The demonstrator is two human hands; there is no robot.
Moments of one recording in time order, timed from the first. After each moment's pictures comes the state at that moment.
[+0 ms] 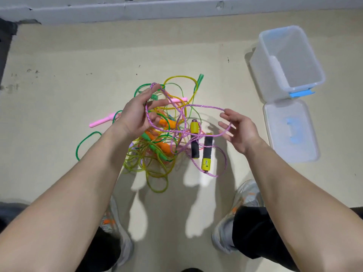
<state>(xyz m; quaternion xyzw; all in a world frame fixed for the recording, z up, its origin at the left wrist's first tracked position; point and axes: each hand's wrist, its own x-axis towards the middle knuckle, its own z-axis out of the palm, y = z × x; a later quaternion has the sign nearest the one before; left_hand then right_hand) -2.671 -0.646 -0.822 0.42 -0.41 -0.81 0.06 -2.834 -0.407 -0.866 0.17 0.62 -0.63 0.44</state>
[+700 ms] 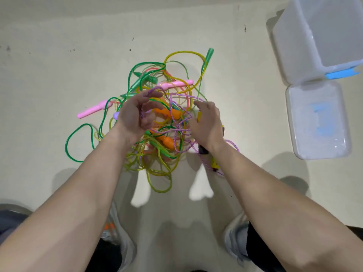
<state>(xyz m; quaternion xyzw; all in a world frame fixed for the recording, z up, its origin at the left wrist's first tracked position) -2.665 -0.671 -0.916 0.43 -0.38 -0.82 0.03 -2.776 -0.496 -0.955 -0.22 0.88 -0.34 0.25</state>
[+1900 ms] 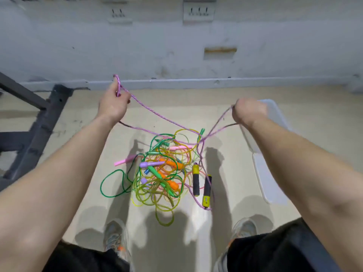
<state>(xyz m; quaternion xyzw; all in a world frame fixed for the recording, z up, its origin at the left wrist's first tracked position) -2.653 -0.761 -0.634 0.46 -0.75 -0.42 0.22 -2.914 -0.484 -0.636 -0.29 0.95 0.05 0.06</state>
